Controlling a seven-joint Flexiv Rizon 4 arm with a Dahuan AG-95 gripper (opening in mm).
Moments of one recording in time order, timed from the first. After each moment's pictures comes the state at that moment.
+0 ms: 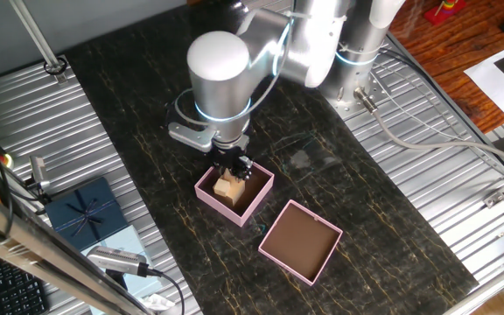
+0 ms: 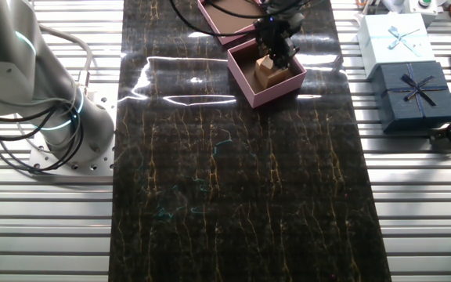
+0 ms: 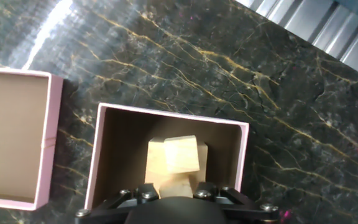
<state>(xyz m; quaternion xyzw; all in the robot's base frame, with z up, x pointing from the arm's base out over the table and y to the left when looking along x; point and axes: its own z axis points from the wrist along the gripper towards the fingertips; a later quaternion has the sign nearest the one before) 0.464 0.155 0.085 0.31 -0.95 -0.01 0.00</state>
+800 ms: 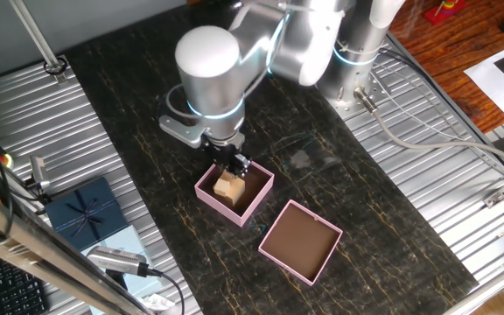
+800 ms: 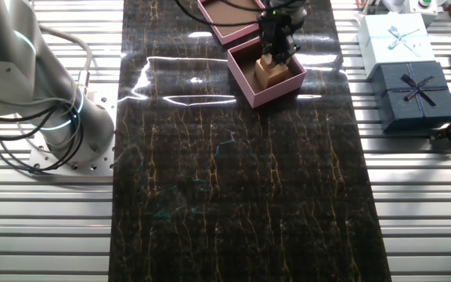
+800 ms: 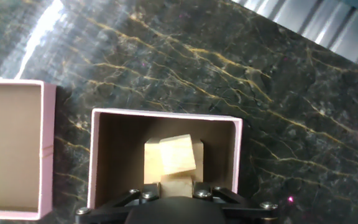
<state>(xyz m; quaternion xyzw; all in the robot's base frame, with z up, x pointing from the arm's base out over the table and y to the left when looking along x) 0.465 0.155 0.110 0.24 -0.97 -0.02 0.03</state>
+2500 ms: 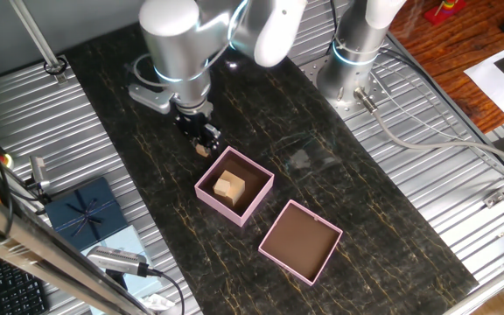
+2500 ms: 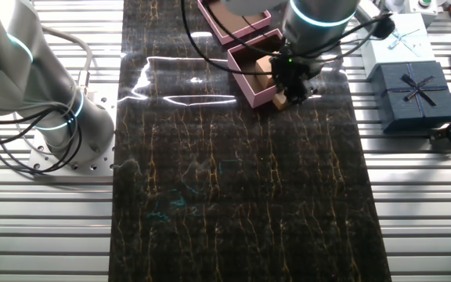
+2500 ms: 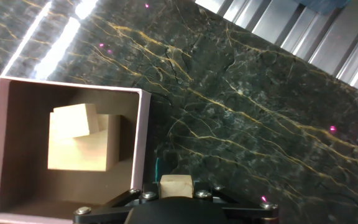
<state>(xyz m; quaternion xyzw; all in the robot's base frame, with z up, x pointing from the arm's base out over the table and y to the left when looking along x) 0.494 0.056 0.086 0.29 -0.96 -0.02 0.00</state>
